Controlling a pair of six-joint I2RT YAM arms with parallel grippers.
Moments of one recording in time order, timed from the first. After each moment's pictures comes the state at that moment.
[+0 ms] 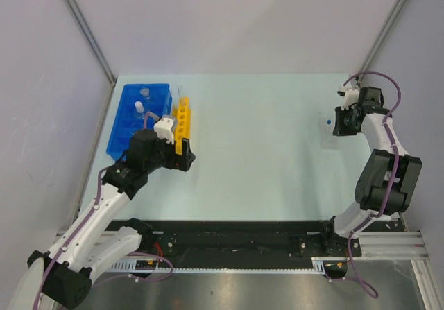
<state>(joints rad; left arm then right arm) -0.42 0.85 0.77 -0.48 0.07 -0.16 -0.25 1.63 1.26 -0.61 -0.24 -0.30</state>
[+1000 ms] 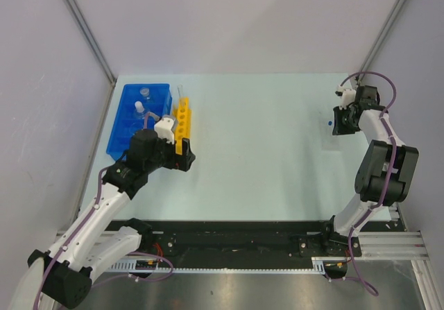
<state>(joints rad) -0.42 0.85 0.77 -0.48 0.07 -0.16 -0.24 1.73 1.30 -0.59 -0.21 -0.30</state>
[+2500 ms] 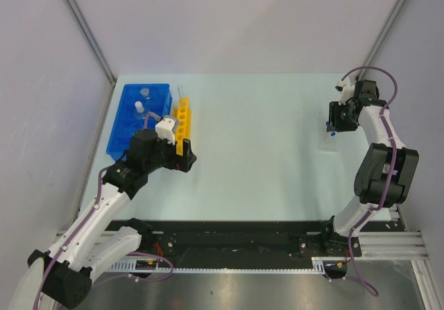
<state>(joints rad) -0.42 0.85 0.77 -0.48 0.11 -0.15 -0.21 1.69 1.37 -0.69 -0.23 -0.21</state>
